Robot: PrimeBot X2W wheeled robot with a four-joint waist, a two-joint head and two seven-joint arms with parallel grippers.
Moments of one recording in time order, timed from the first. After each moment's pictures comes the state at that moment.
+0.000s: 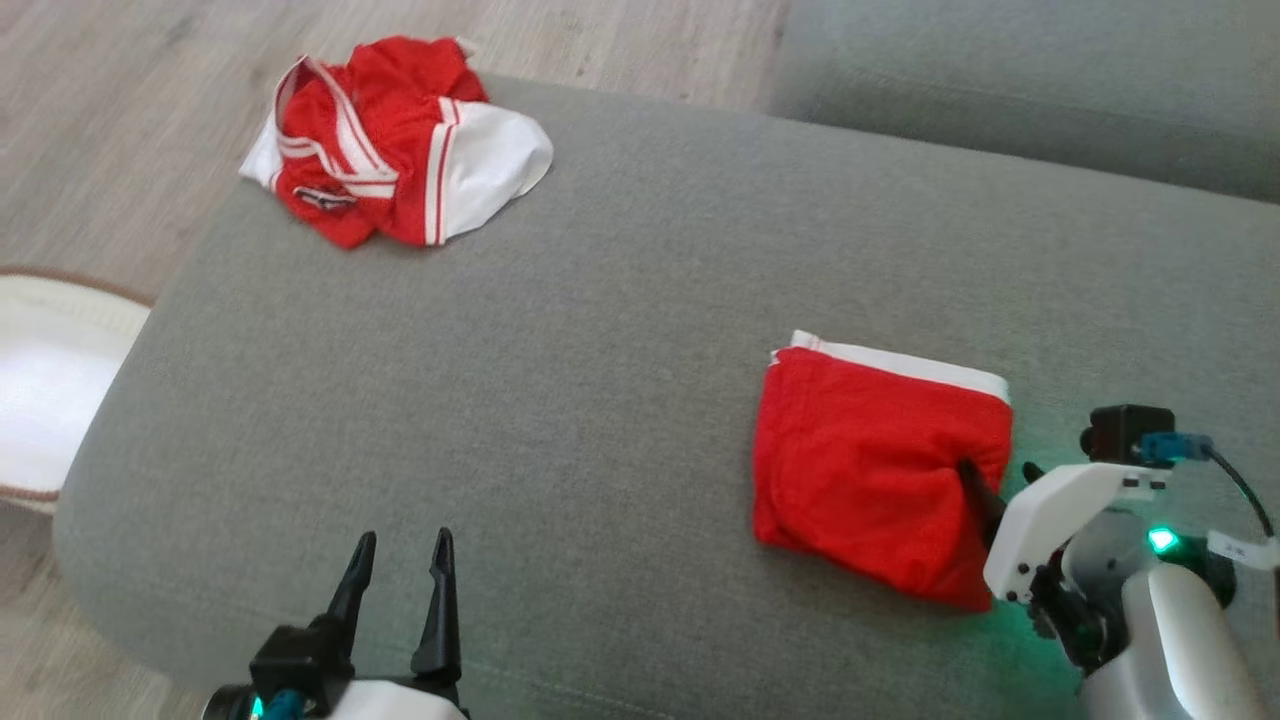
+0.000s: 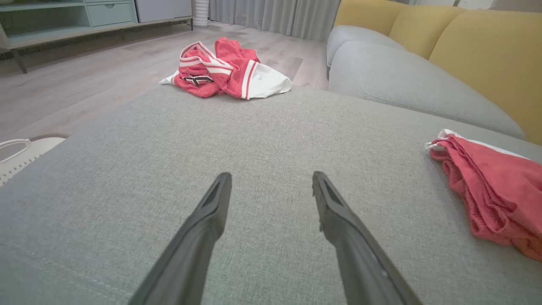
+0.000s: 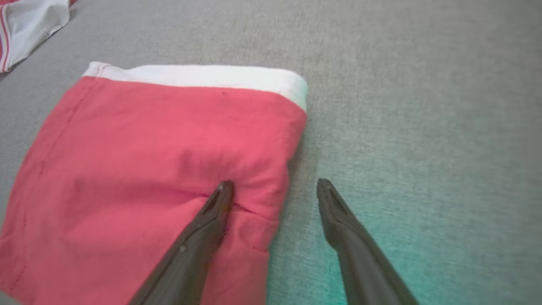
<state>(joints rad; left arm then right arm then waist) -0.02 0.39 -0.68 0.11 -0.70 0.35 -0.25 -0.18 -0.04 -0.09 0.39 0.19 0.12 0.47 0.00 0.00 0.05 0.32</state>
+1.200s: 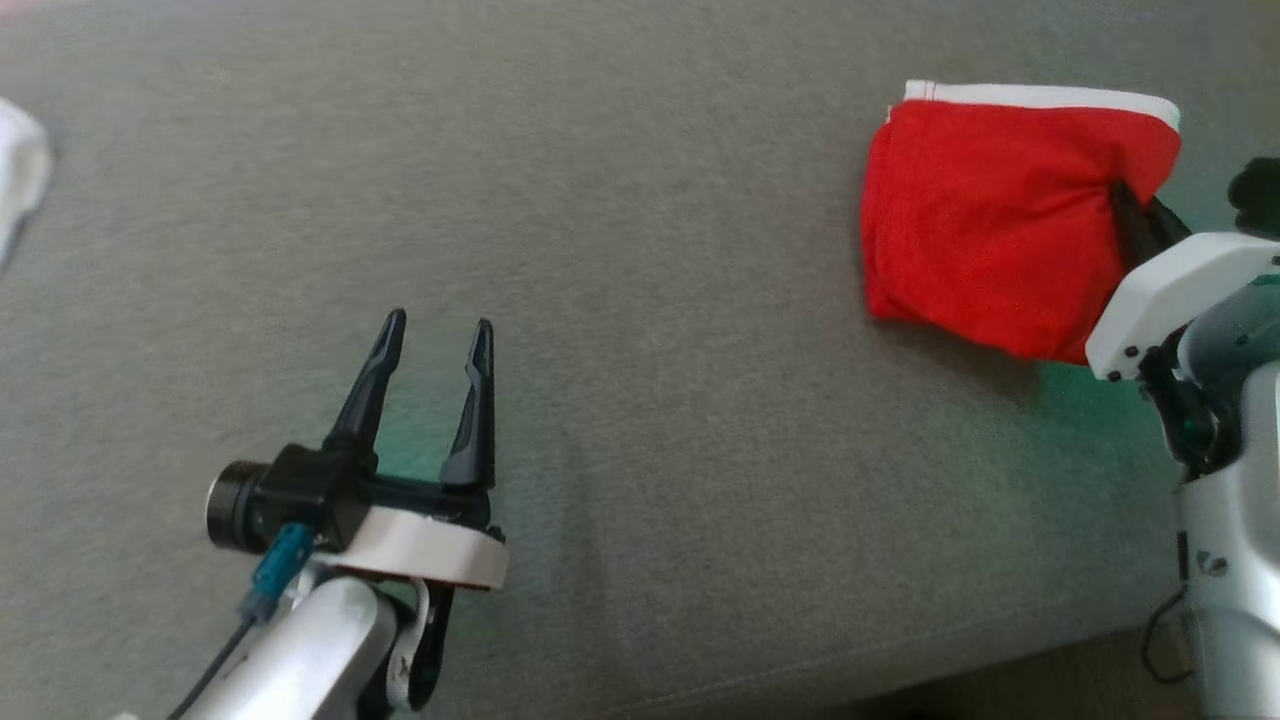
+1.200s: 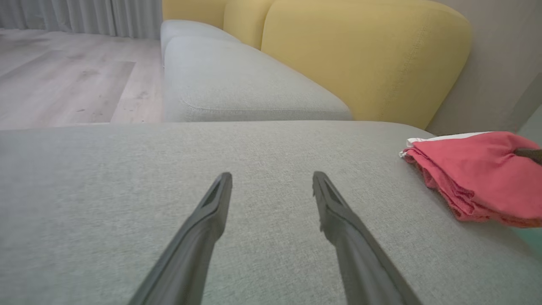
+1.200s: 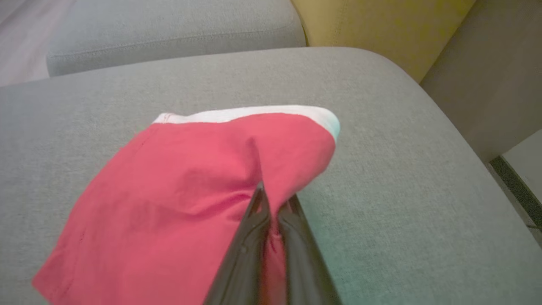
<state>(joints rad) -0.30 0.38 -0.68 0.02 -0.60 0.33 -0.20 -0.47 -0.17 -0.10 0.29 0.15 0.12 0.41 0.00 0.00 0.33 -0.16</state>
